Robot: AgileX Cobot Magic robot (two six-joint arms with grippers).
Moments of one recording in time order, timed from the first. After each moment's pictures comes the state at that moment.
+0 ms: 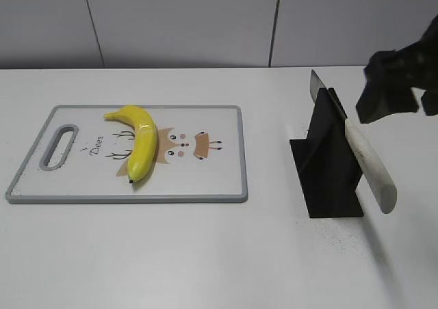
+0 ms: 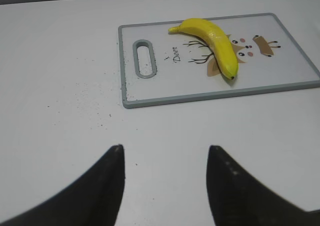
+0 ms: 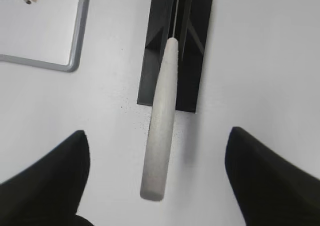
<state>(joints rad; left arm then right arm) -0.03 -0.01 -0.47 -0.17 1.09 0.25 0.46 1.28 -1.06 -0.09 0.96 0.34</state>
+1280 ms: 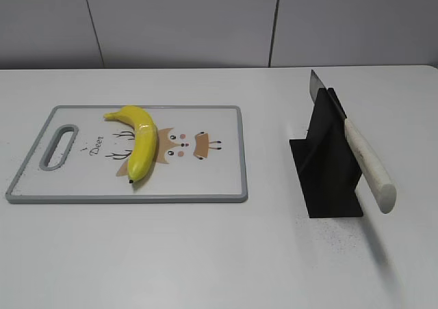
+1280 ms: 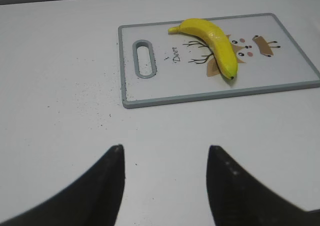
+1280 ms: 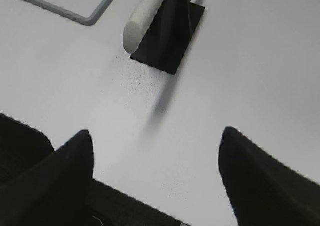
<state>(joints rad) -0.03 -0.01 -0.47 -0.17 1.09 0.25 0.46 0.17 -0.50 -0.05 1.05 0.03</state>
